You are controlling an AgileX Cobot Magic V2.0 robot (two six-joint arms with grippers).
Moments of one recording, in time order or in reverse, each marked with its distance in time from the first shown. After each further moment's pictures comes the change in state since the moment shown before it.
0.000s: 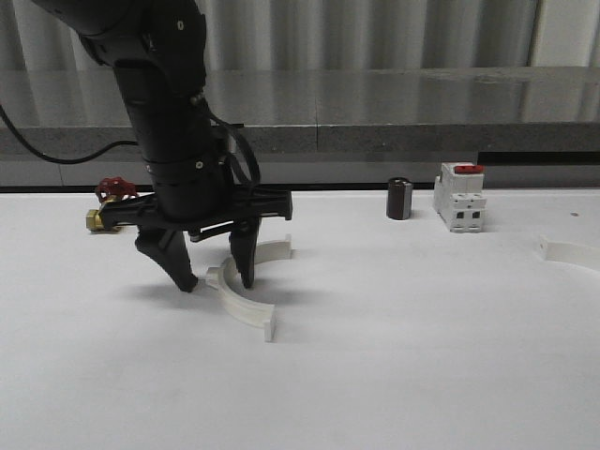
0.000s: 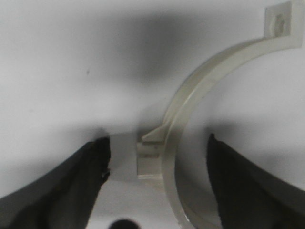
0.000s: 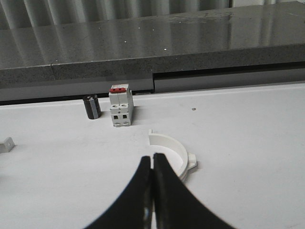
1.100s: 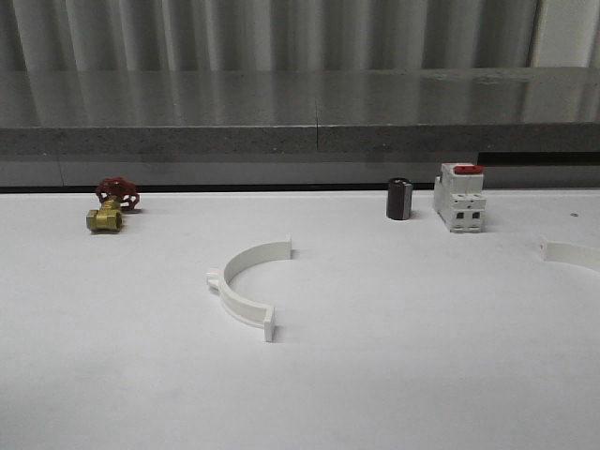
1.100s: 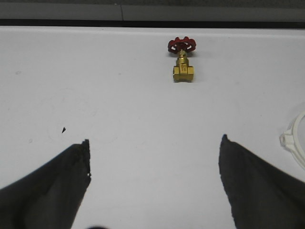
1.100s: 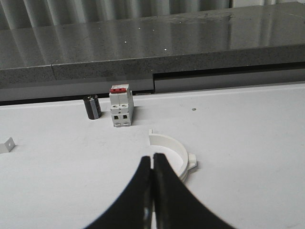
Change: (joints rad) left arm 0.429 -1.166 0.723 0.130 -0.209 0.254; right arm 0.000 0.000 0.000 0.000 0.000 0.000
